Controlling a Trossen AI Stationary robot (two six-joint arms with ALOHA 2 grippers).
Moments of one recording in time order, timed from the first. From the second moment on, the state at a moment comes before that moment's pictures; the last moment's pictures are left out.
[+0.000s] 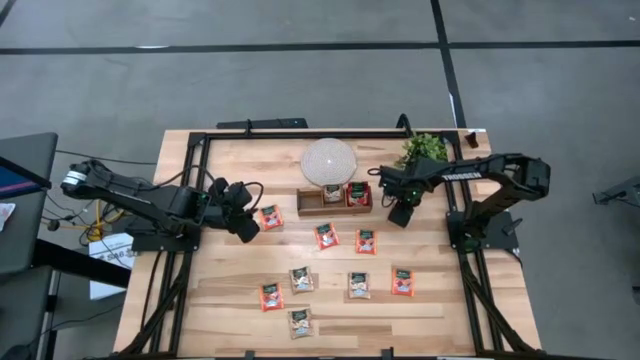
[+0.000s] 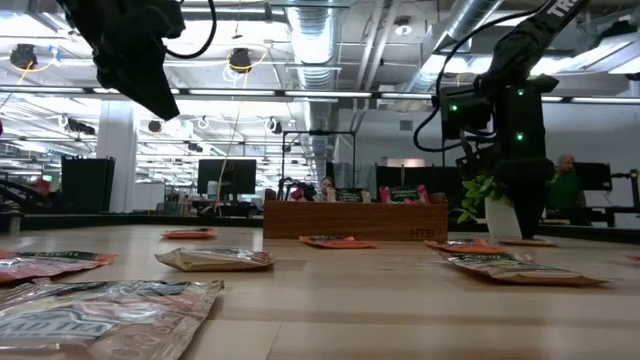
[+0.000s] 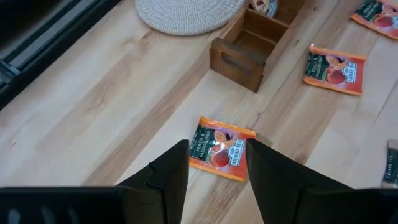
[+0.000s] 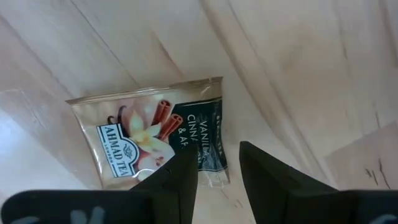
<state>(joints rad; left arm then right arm) -0.23 1.02 0.79 -0.81 -0.59 -0.71 -0.37 1.49 0.71 -0.80 0.01 0.14</state>
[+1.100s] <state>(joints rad) -0.23 1.02 0.79 -0.77 -0.54 -0.70 -0.31 1.49 0.72 -0.80 -0.03 0.15</state>
